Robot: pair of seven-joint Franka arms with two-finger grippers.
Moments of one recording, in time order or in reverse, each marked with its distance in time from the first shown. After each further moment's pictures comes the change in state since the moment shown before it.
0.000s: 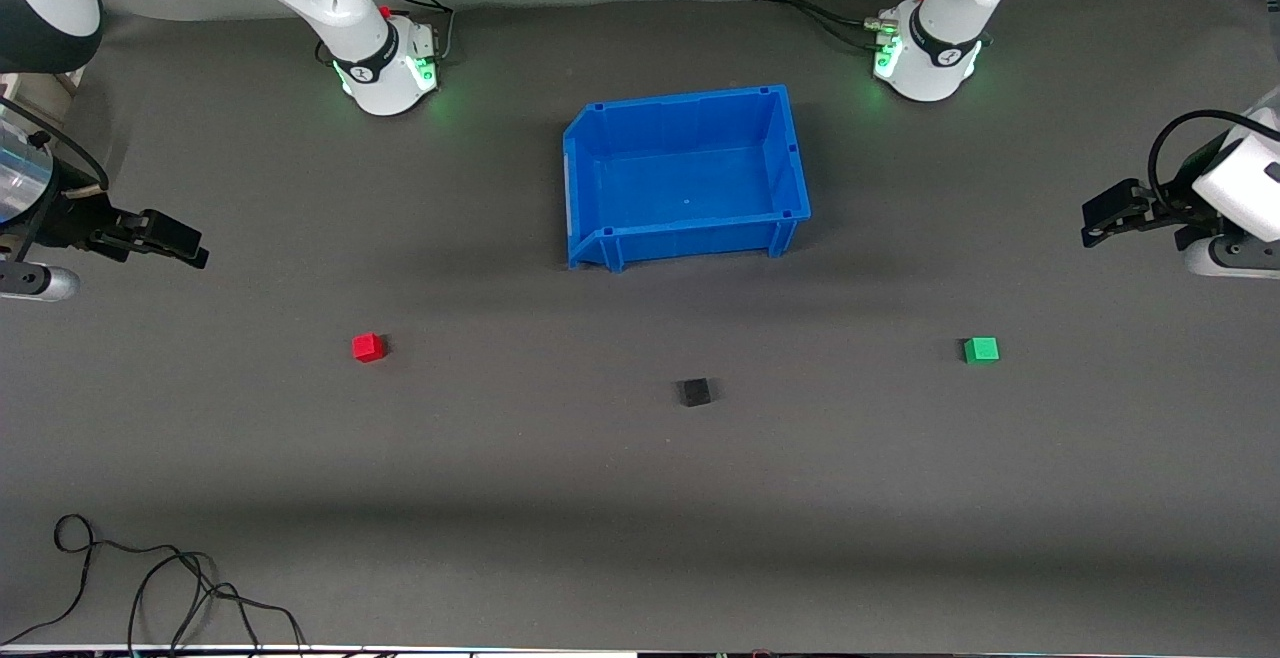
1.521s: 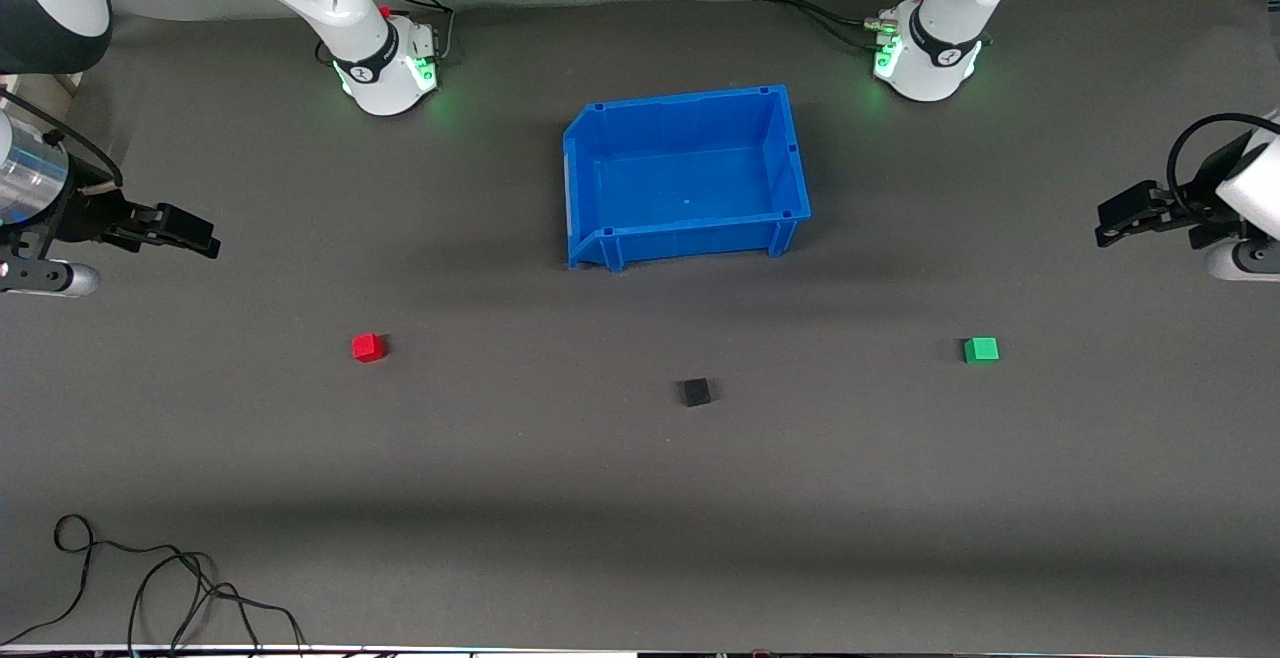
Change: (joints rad) left arm 0.036 0.024 0.004 0.037 -0.005 -0.039 -0.037; right arm 0.013 0.009 0.010 -0.011 0.003 -0.047 0.003
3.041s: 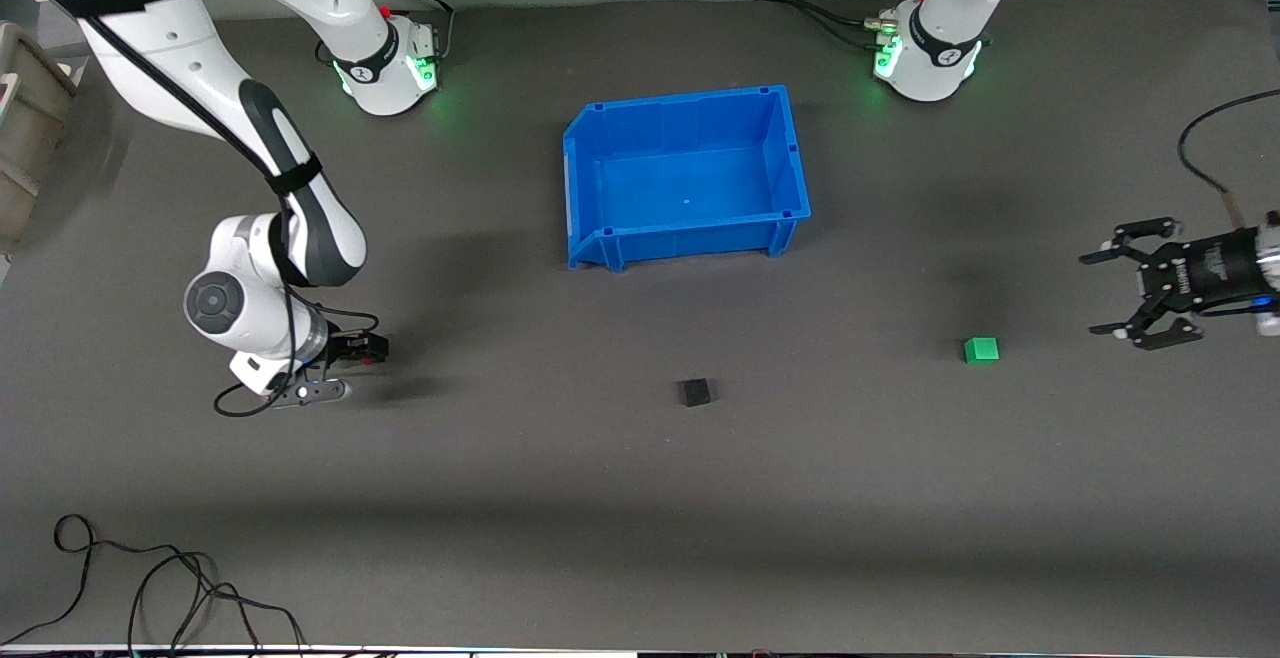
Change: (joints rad) left arm 0.287 0.190 -0.001 -0.302 -0.568 0.239 -1.021; right arm 0.038 0.472 -0.015 -0.409 0.000 0.915 -0.199
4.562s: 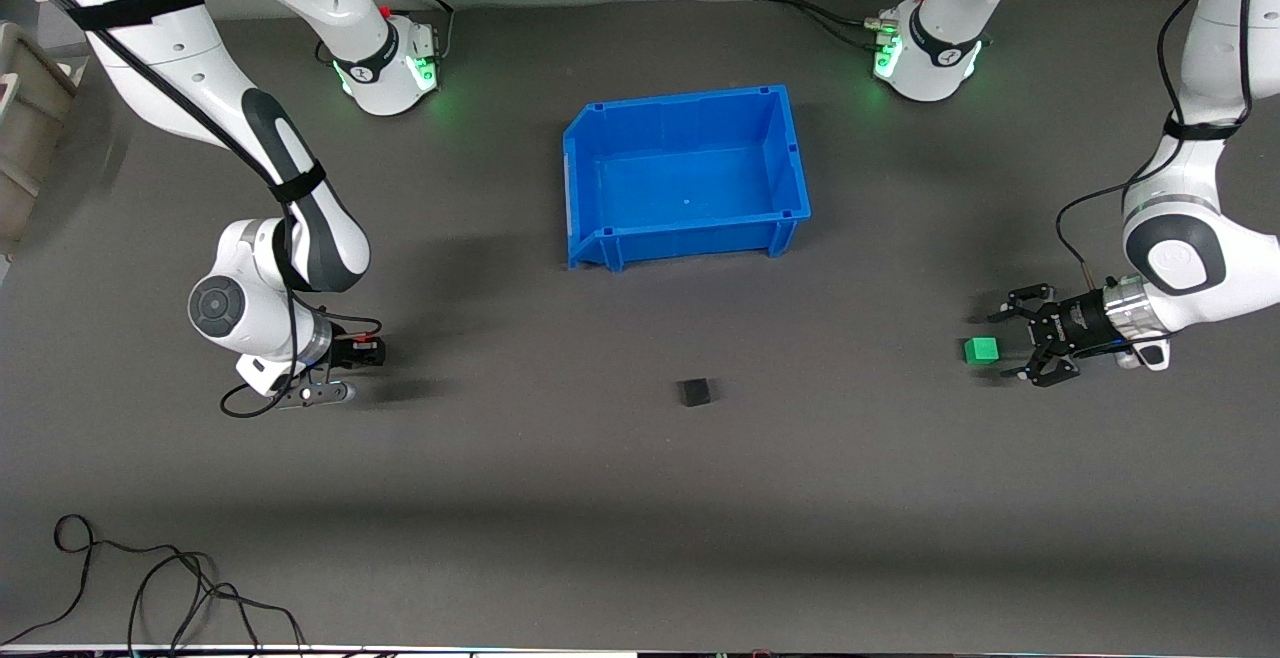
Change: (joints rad) left arm -0.018 0.292 -0.018 -0.156 -0.267 0.446 0.365; right arm 0.000 0.004 0.001 0.001 0.062 0.002 -0.006
